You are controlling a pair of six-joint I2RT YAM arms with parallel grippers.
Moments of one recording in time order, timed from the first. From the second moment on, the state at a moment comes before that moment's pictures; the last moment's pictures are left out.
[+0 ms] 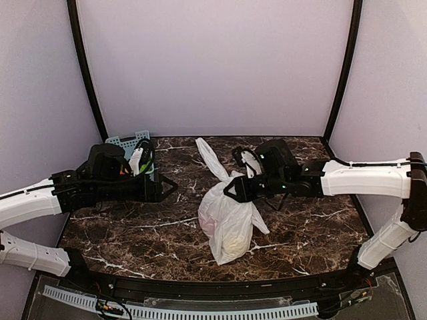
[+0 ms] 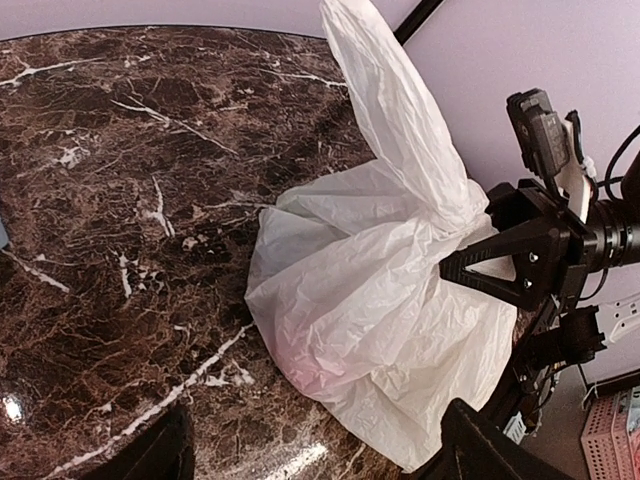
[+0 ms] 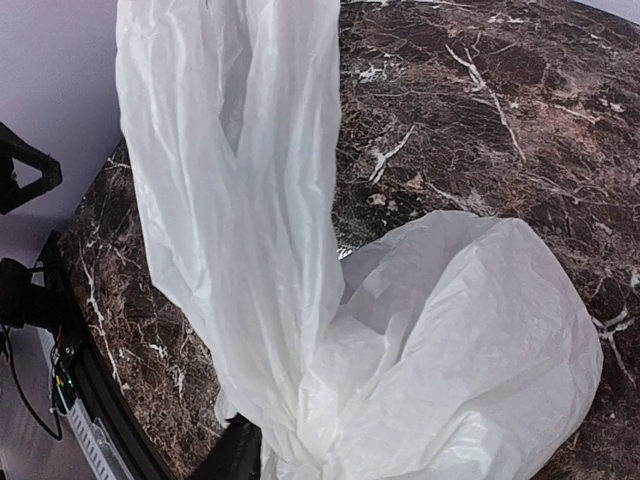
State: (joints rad) left arm -0.82 1.02 0.80 -0.31 0.04 -0.59; right arm 0.93 1.50 1.03 -0.19 -0.10 0.44
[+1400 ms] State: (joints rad) left arm -1.23 1.66 1.03 -0.15 0.20 -0.64; right arm 0.66 1.45 1.01 -0.33 -0.30 0.50
